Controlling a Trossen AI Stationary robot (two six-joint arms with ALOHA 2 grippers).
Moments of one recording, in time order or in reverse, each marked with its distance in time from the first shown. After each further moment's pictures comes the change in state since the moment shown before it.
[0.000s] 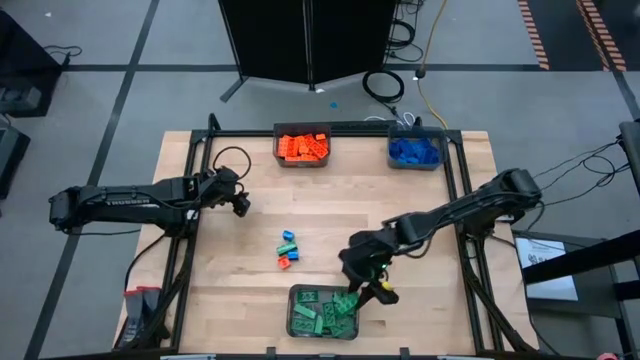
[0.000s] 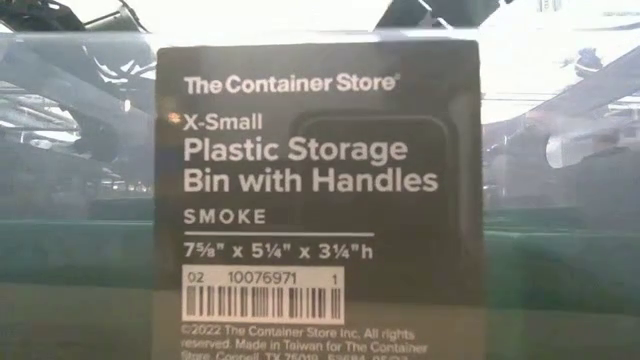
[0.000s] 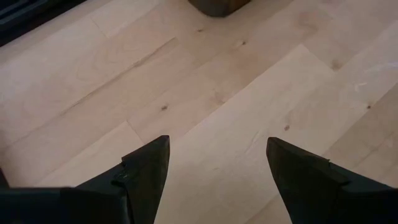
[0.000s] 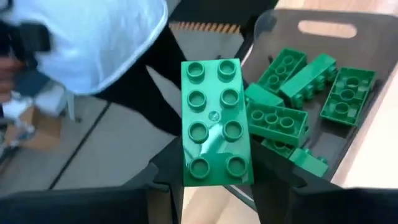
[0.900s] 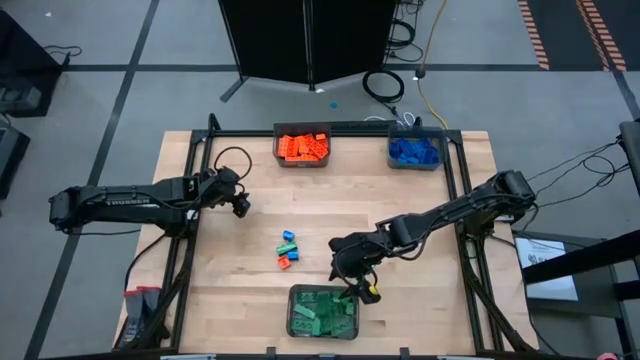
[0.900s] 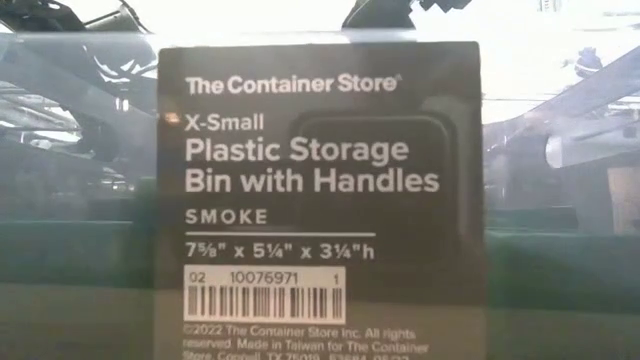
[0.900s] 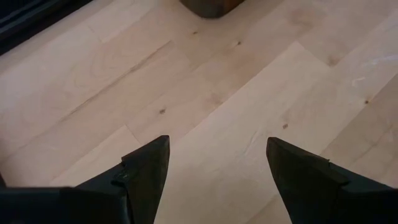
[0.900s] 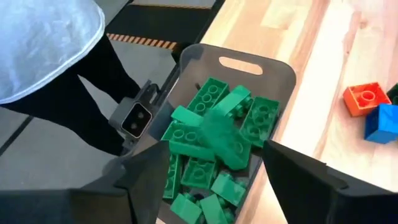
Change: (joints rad) left arm 0.000 0.000 0.000 0.009 0.005 0.046; right arm 0.001 0.062 0.091 -0.018 0.269 -0.082
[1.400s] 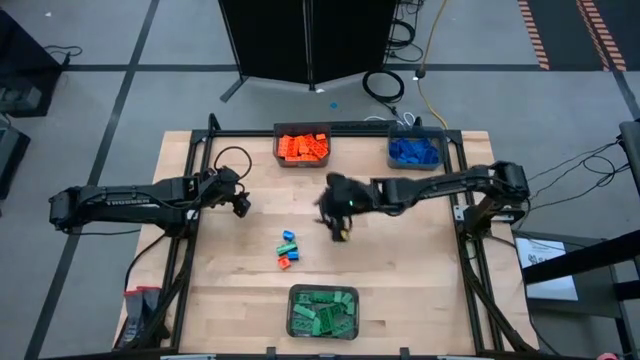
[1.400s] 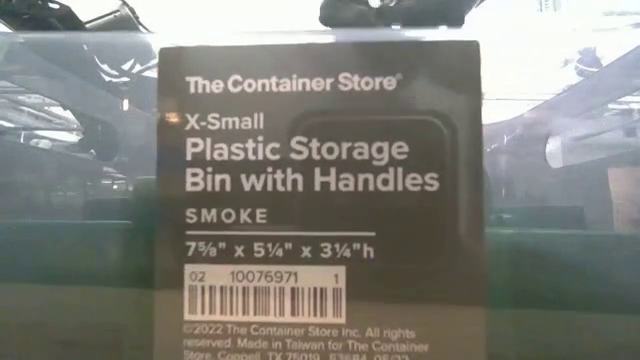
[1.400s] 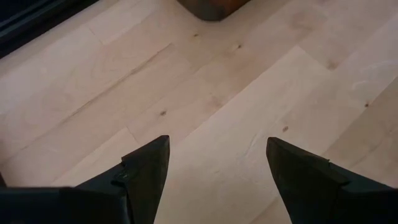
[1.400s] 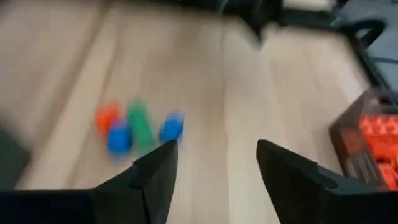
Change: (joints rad) left arm 0.000 0.000 0.000 0.006 -0.006 -0.002; right arm -0.285 -0.004 0.000 0.029 0.351 -0.251
